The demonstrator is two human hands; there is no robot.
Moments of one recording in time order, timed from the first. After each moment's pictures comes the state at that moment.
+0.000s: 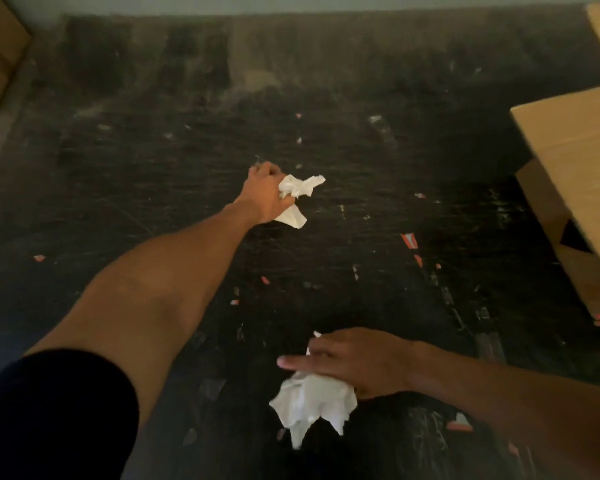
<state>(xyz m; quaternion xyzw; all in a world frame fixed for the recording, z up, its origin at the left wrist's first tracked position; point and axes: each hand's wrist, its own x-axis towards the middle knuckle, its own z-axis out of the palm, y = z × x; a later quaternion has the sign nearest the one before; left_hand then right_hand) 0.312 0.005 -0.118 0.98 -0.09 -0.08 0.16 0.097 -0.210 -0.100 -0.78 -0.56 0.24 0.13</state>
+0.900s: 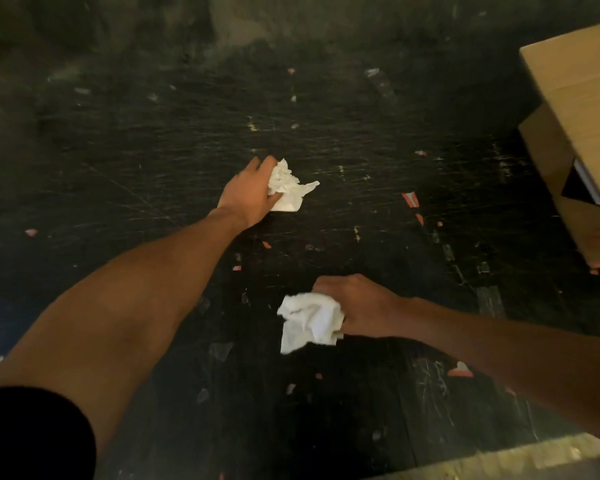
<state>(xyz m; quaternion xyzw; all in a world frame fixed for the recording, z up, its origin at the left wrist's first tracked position) 0.247 0.020 -0.118 0.98 -0.11 -0.06 0.17 0.099 -0.196 -0.103 -0.85 -0.31 0.30 0.29</state>
